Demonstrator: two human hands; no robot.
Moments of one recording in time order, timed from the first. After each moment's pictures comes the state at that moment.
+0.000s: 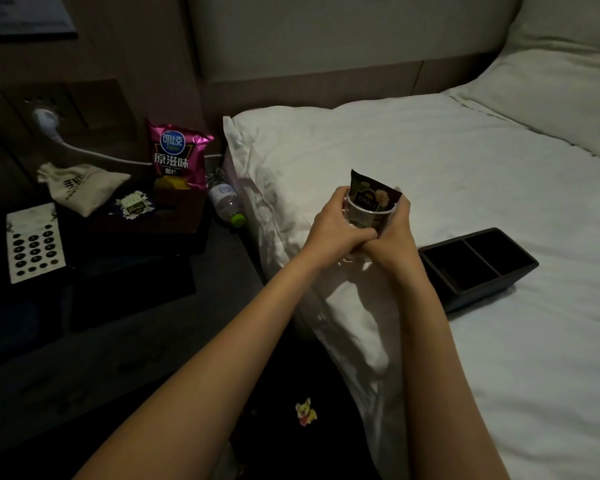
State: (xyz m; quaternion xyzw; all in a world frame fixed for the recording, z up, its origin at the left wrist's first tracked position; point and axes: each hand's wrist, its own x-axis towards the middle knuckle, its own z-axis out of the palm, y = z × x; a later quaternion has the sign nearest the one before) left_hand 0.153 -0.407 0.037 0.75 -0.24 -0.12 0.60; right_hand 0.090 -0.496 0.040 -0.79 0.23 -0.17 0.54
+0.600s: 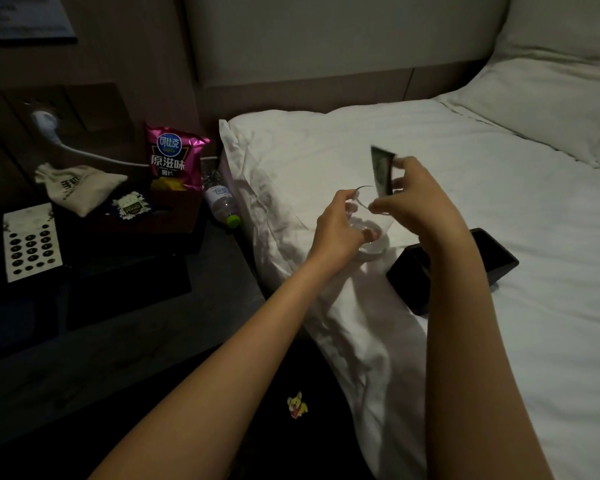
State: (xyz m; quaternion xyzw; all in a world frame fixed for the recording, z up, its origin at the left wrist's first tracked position) left_hand 0.136 -0.420 0.037 0.75 -0.22 -0.11 0.62; right_hand 0.085 -0.520 0.115 -0.87 0.23 -0.13 0.41
